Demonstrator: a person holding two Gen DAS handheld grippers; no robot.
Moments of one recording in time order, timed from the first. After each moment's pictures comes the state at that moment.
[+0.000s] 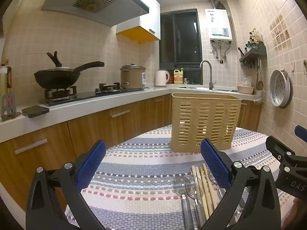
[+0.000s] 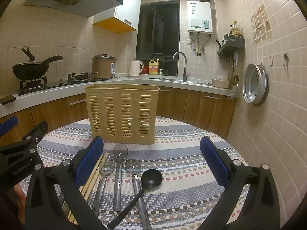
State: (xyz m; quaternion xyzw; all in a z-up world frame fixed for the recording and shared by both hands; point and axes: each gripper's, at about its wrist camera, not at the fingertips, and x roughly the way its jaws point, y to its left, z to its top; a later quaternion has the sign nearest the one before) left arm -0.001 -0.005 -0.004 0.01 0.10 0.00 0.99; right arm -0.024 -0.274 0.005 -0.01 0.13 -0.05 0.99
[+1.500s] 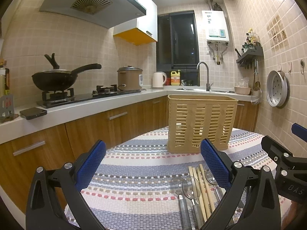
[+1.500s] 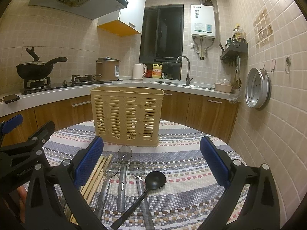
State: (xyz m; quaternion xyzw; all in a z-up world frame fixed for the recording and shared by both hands) left arm -0.006 -0.007 -0.002 0.01 0.10 -0.02 1.00; right arm -0.028 -0.268 0.004 -0.02 0.12 -0.04 0.99
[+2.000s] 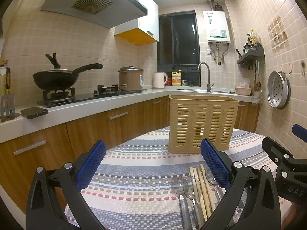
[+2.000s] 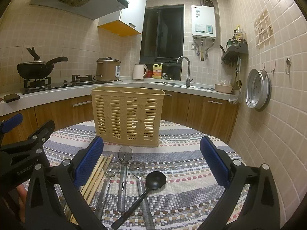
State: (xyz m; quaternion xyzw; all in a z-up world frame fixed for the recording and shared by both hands) left arm -0.008 -0.003 0.000 0.01 0.10 -0.01 1.00; right arm -0.029 -0.269 0.003 -0.02 0.12 -0.04 0.99
